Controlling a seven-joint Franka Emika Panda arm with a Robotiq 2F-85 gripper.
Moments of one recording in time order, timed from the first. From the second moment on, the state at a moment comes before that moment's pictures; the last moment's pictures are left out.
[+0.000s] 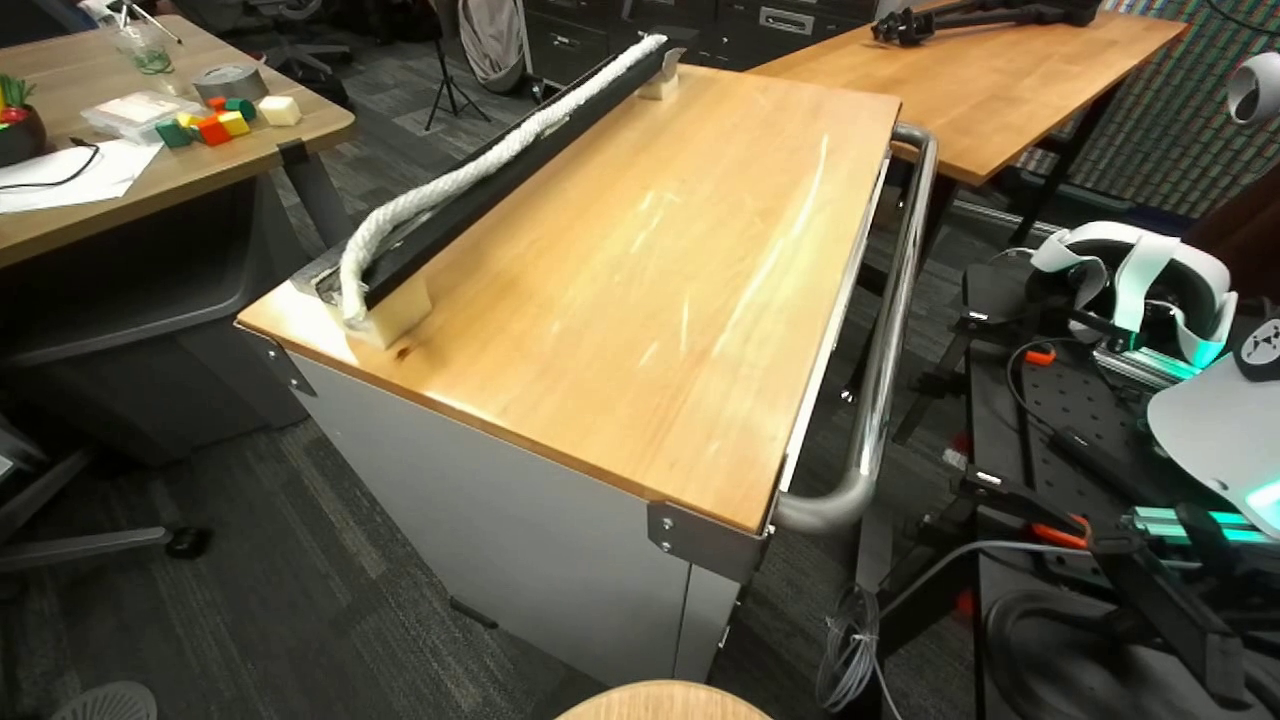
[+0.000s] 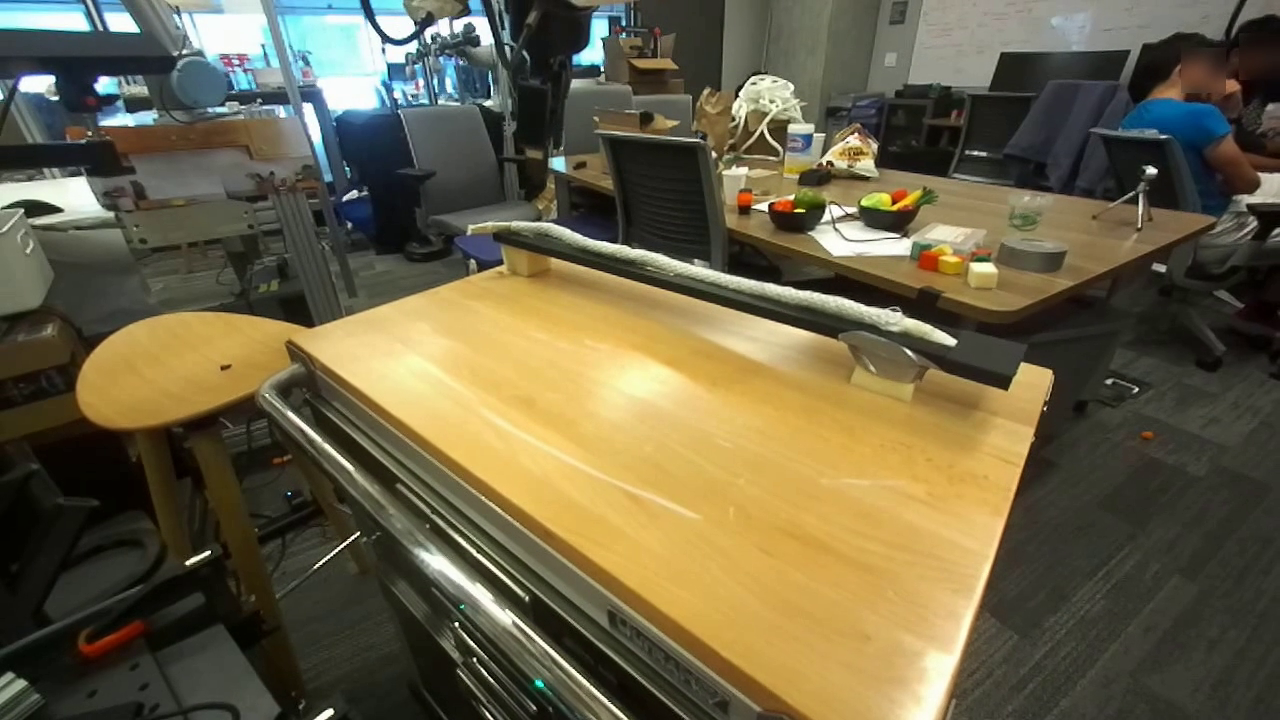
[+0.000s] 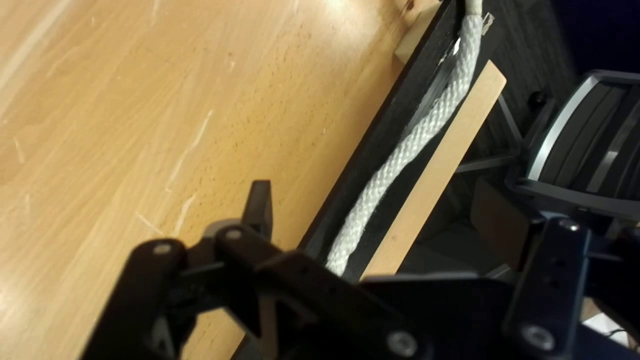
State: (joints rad) arm 0.00 0.05 0.00 -1.99 0.44 2.18 0.70
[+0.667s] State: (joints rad) arm 0.07 0.17 0.03 -1.91 0.21 2.26 0.76
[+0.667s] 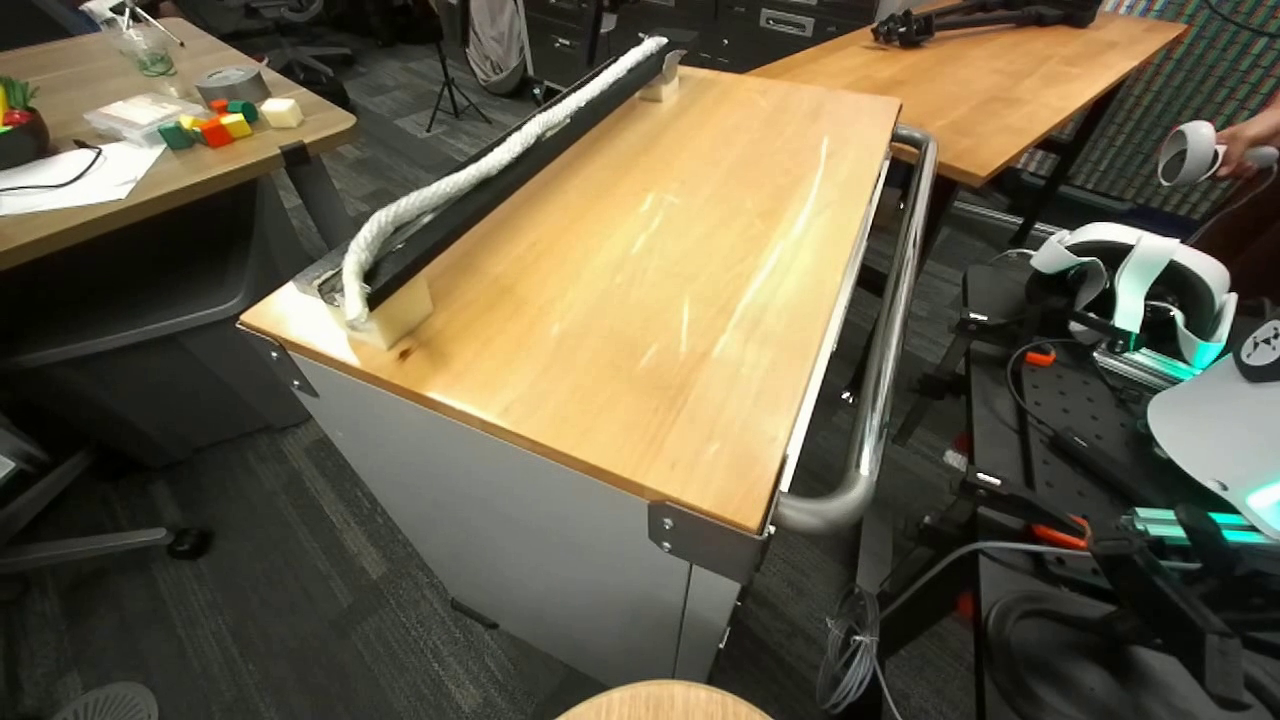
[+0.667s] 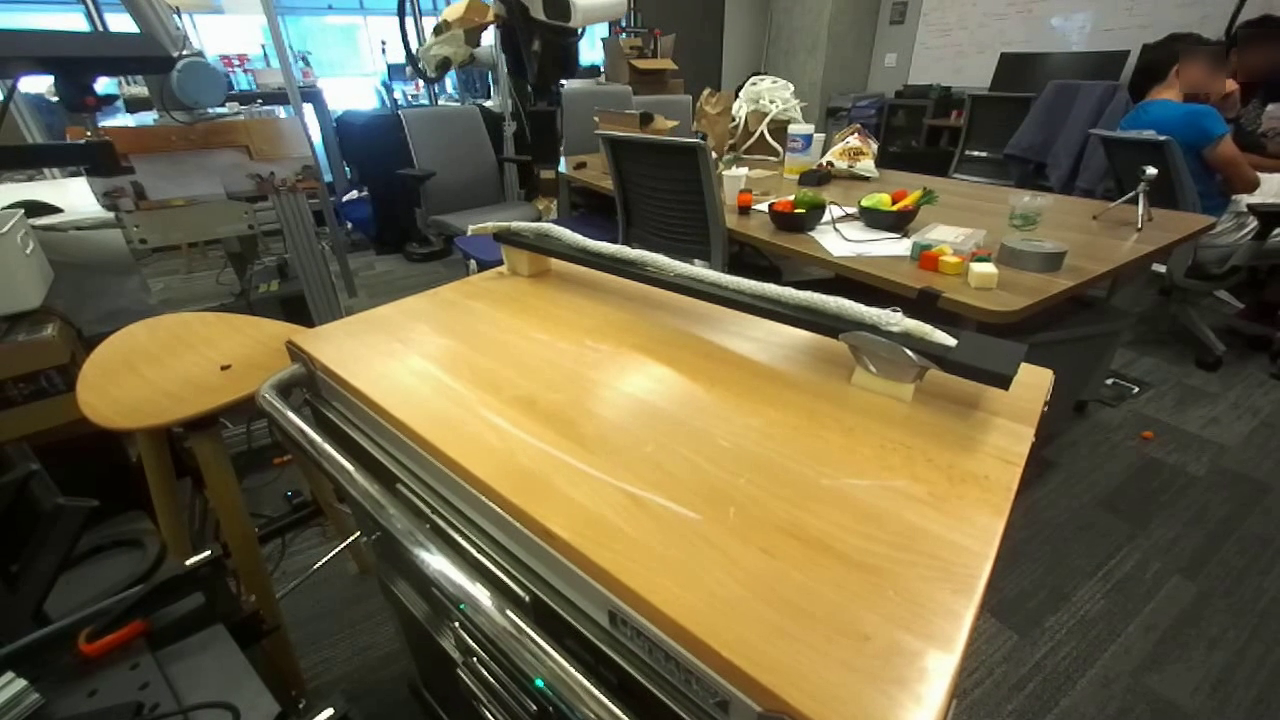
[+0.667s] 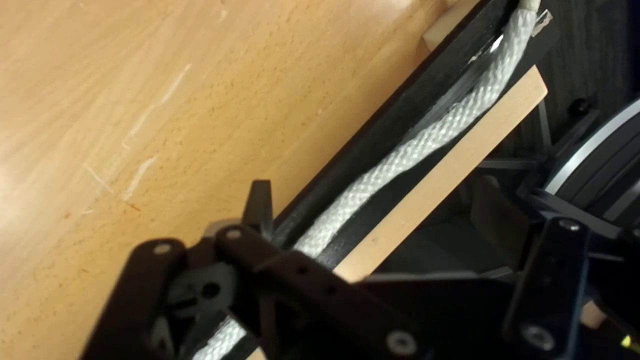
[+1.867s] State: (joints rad) arm 0.14 0.44 0.00 -1.75 0.18 2.52 0.97
